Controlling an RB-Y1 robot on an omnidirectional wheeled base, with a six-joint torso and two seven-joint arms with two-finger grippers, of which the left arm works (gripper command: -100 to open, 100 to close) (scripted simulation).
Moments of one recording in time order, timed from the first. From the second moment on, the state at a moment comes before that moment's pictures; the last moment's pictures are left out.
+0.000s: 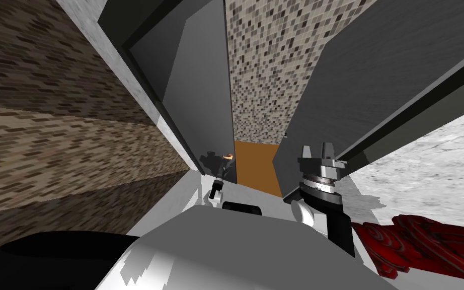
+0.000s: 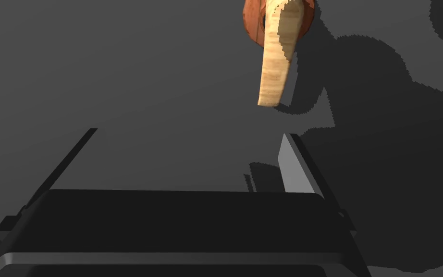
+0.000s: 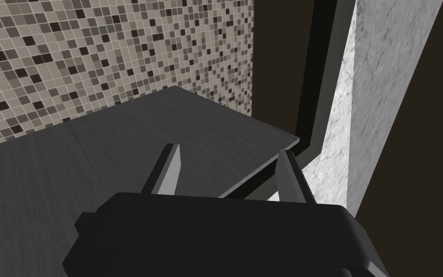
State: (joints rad) arm 0.00 0.02 -0.08 -0.97 0.04 -0.73 -0.05
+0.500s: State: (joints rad) arm -0.05 0.01 -0.08 -0.84 0.04 -0.75 -0.04
